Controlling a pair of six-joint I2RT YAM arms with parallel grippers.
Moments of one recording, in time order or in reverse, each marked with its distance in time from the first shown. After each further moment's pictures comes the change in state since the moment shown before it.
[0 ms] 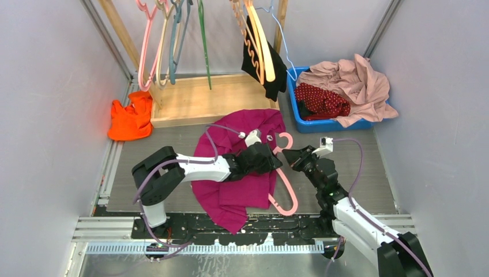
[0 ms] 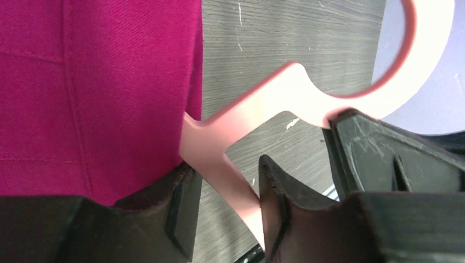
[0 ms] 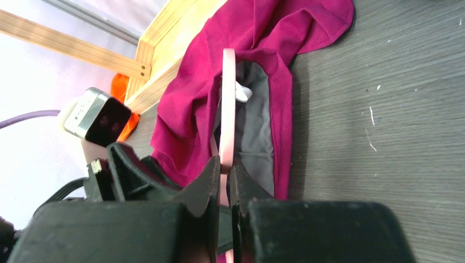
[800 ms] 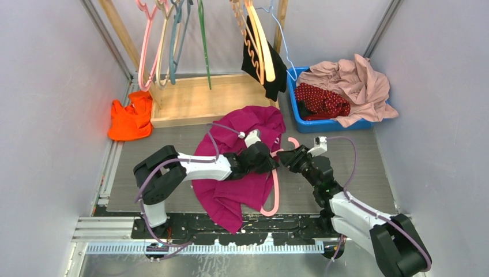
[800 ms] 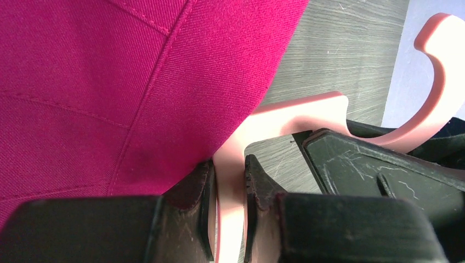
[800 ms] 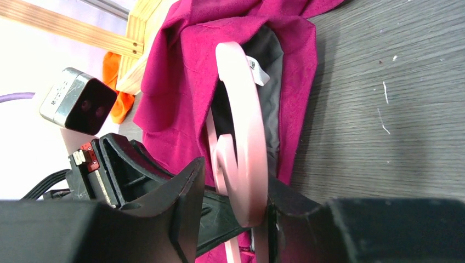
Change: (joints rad) left arm 0.004 0.025 0.036 -0.074 -0.016 0.006; right arm 0.003 0.143 0.003 0.077 -0.055 0.021
